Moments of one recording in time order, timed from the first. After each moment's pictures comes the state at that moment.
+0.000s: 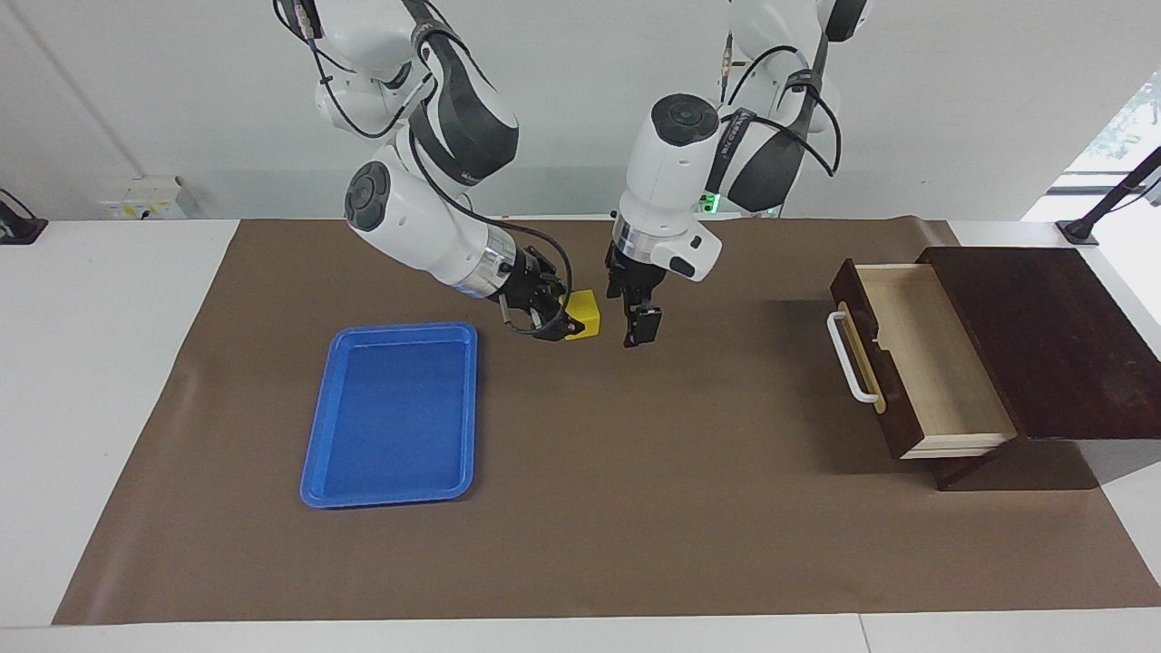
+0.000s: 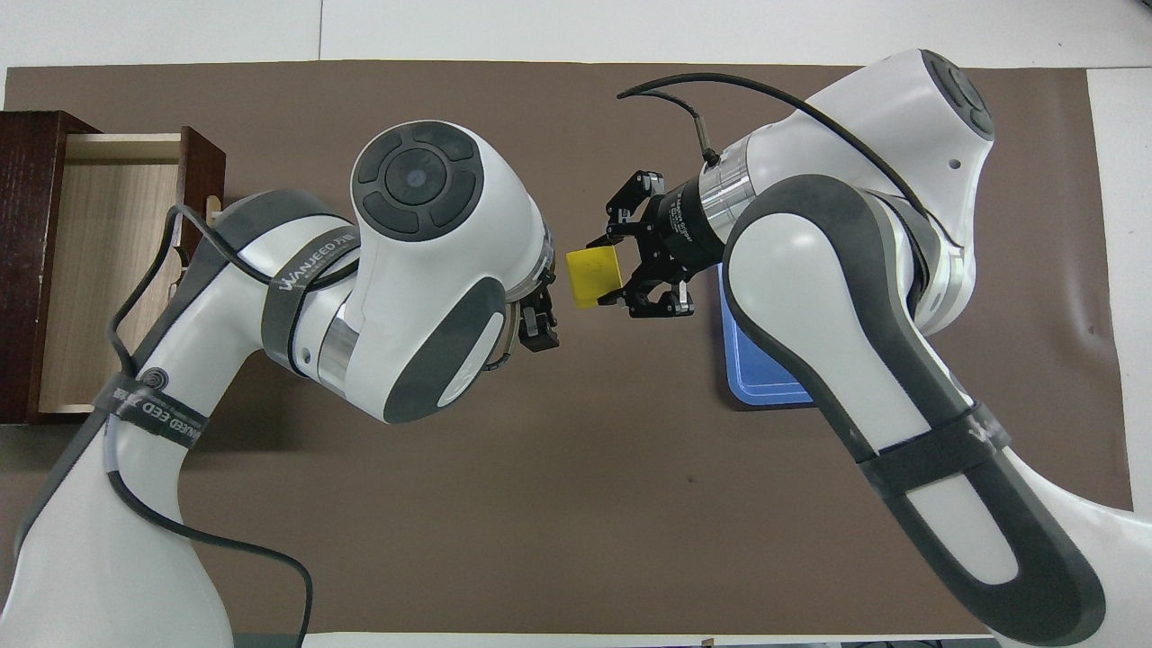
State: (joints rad) left arm -0.55 0.31 -0.10 -1.52 -0.06 1.93 -2.35; right arm 0.32 0.31 0.03 -1.57 0.68 1.88 1.54
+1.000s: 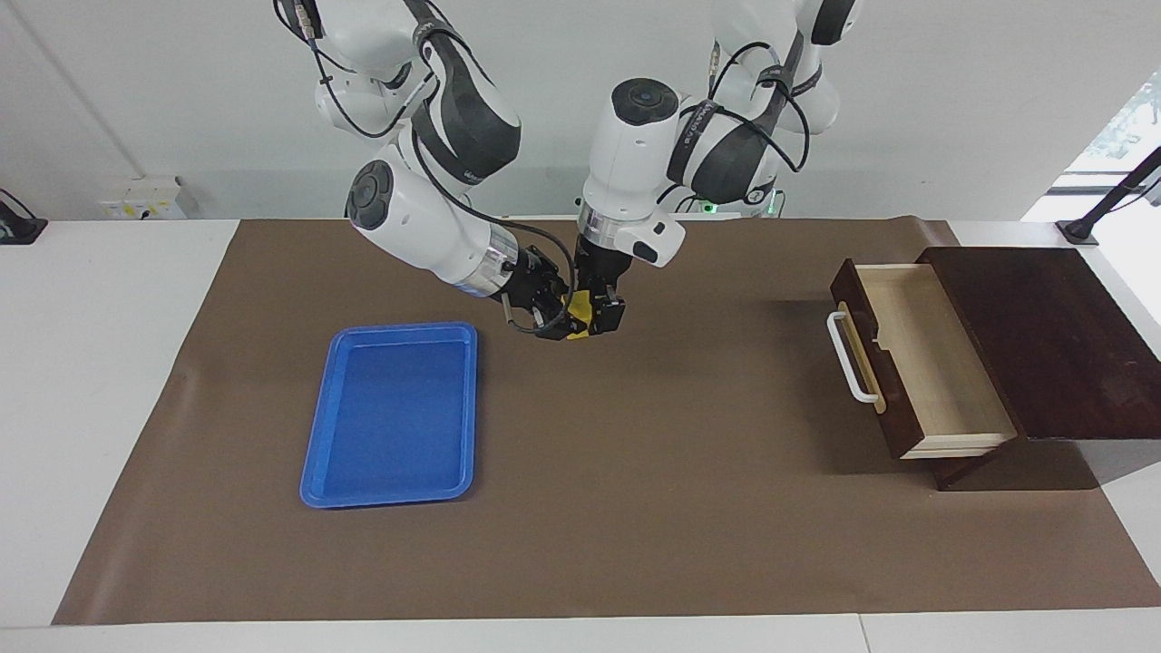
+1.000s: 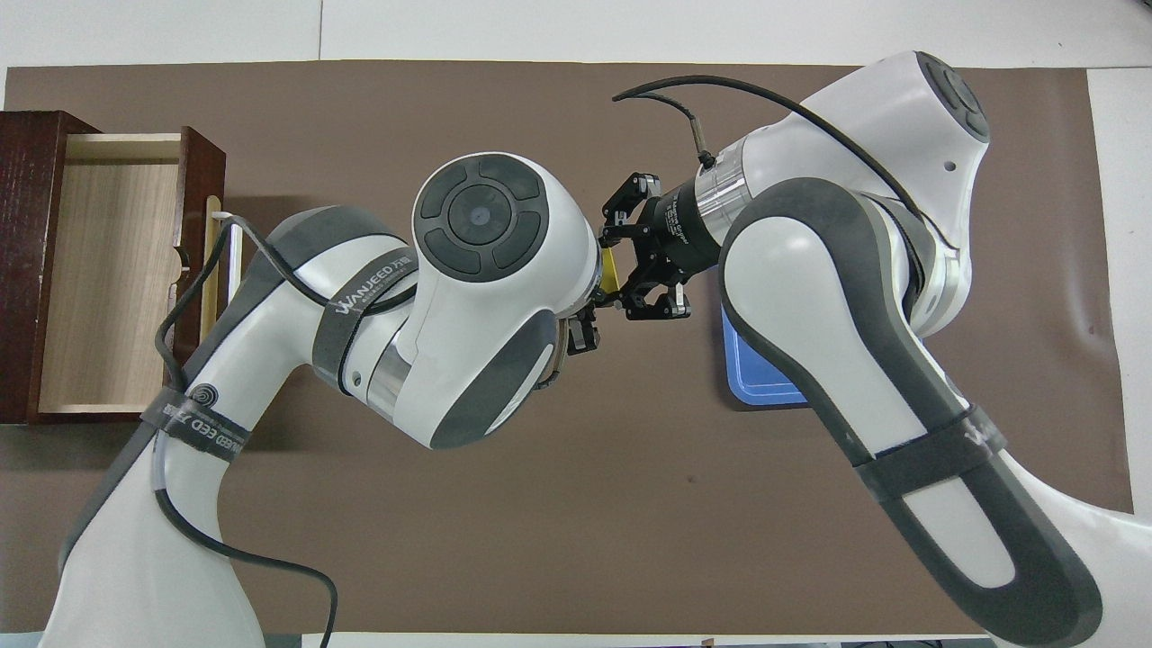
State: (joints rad) left arm -0.62 0.32 -0.09 -1.50 -0.05 1.97 -2.41; right arm 0.32 0.31 0.04 -1.57 0.68 1.88 1.54
